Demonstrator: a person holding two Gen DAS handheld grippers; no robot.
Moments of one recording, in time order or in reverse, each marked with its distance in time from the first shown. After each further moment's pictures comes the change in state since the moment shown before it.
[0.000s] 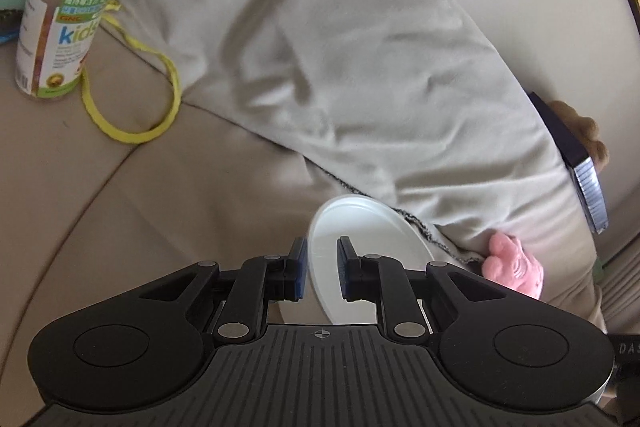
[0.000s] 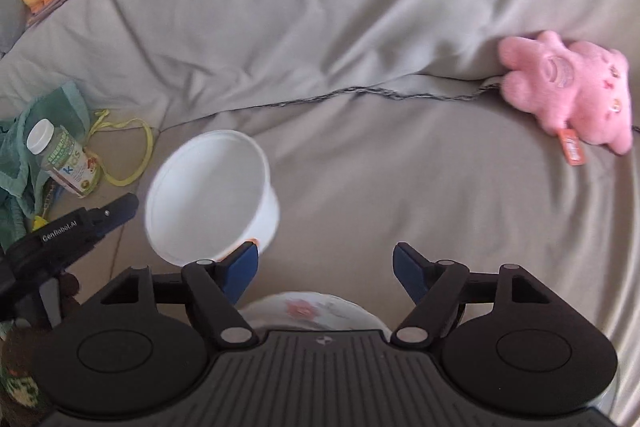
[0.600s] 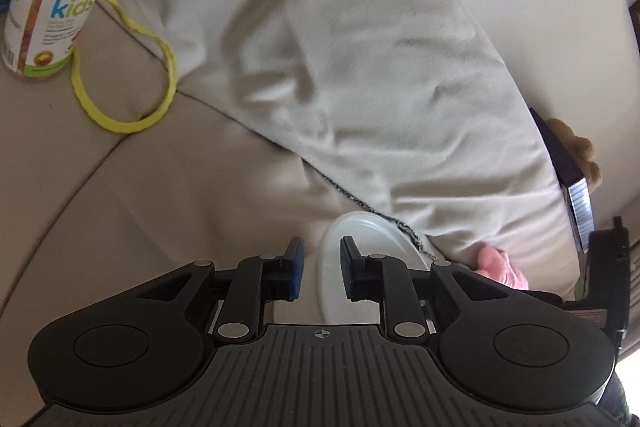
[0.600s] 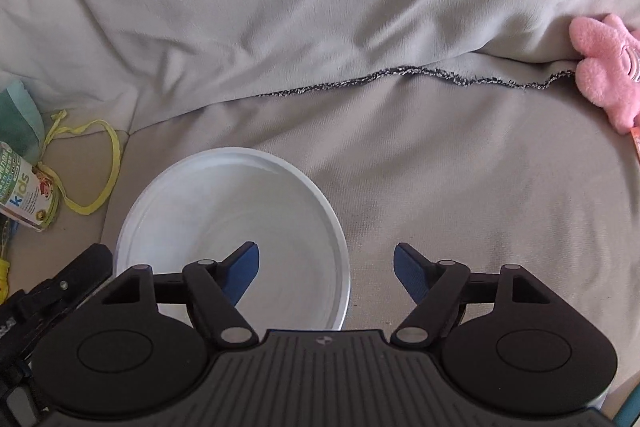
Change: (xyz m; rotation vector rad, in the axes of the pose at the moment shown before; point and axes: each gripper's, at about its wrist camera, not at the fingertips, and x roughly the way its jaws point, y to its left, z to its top) left arm 0.016 0.020 0.004 -0.068 0.015 -0.074; right arm 0.117 0.053 0.032 0.059 0.063 -0.077
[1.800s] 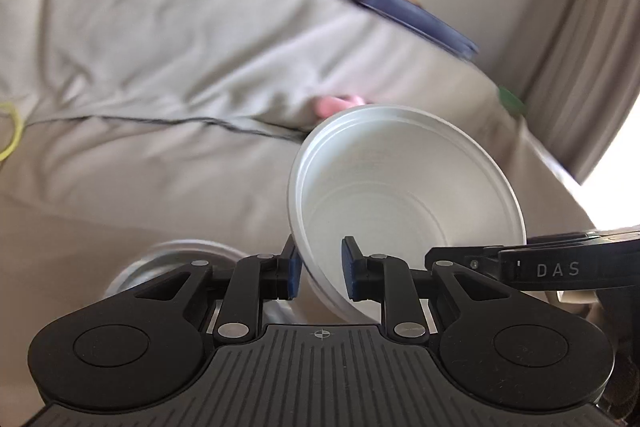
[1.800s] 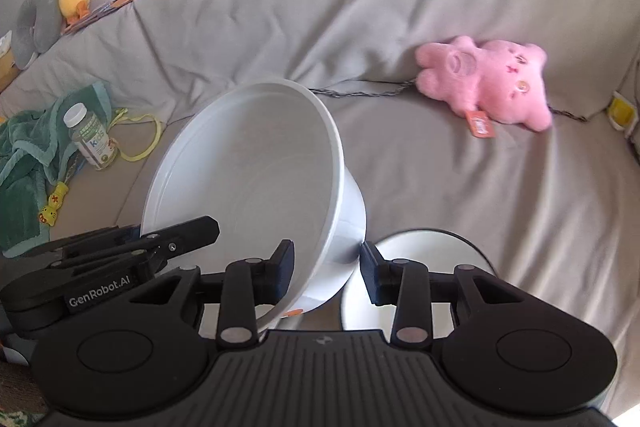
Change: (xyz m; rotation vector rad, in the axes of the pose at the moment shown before) left arm -0.068 -0.249 -0.182 0.538 0.156 -0.079; right arm -0.229 -0.200 -0.153 -0.074 -0.202 0.099
